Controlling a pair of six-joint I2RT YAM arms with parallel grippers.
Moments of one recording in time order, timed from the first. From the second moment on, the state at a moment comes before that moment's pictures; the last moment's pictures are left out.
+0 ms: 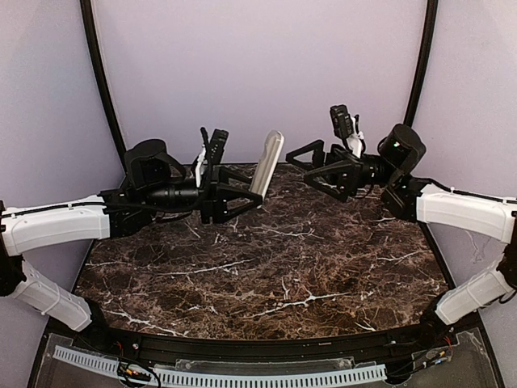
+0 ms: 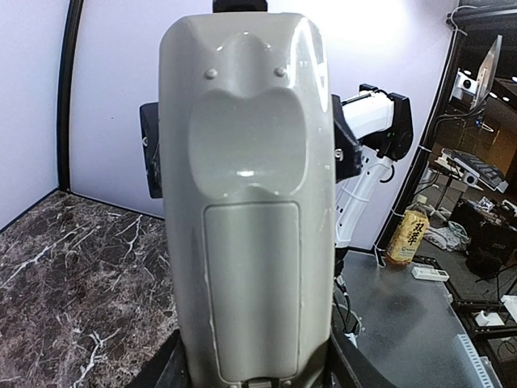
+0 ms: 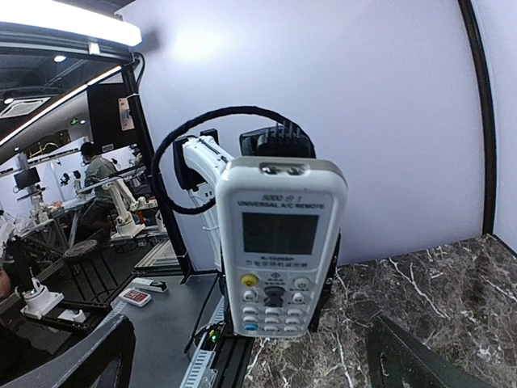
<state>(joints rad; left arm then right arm) -0.85 1.33 0.99 0.31 0.66 -0.23 0.64 1.36 0.95 0.73 -1.08 0.53</state>
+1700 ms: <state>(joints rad) -0.86 1.33 0.93 0.41 0.56 -0.27 0.76 1.57 1.17 0.75 -1.01 0.57</state>
